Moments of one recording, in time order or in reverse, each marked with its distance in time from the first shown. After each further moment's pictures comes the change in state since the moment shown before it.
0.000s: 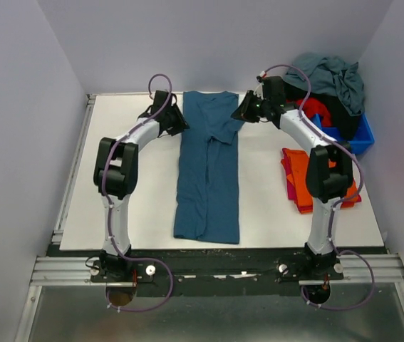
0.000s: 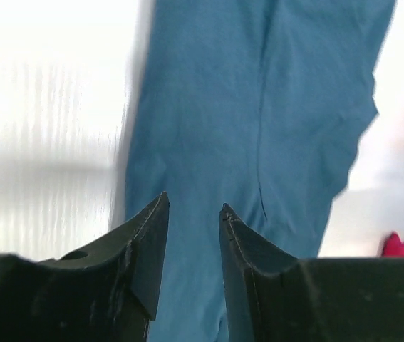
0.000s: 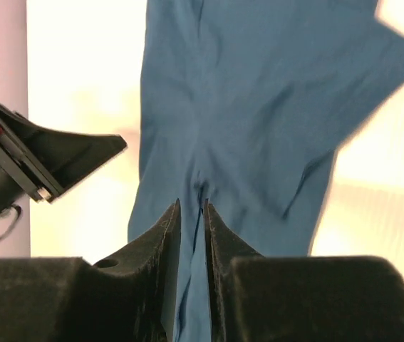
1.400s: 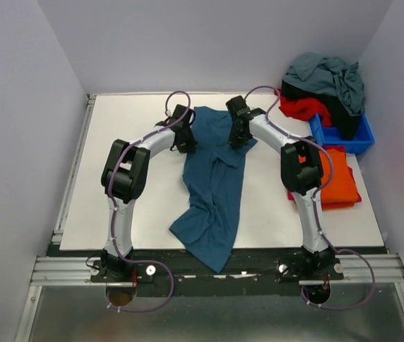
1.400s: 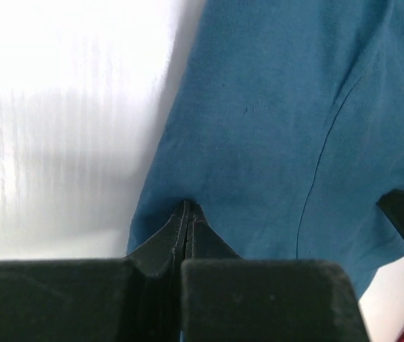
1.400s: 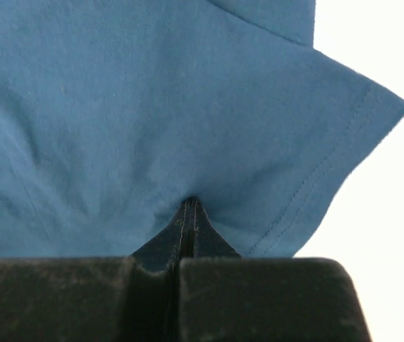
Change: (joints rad) left arm -0.150 -0.089 -0.154 -0.146 -0.144 -0.015; right arm 0.182 0.131 0.054 -0.399 0.533 0.106
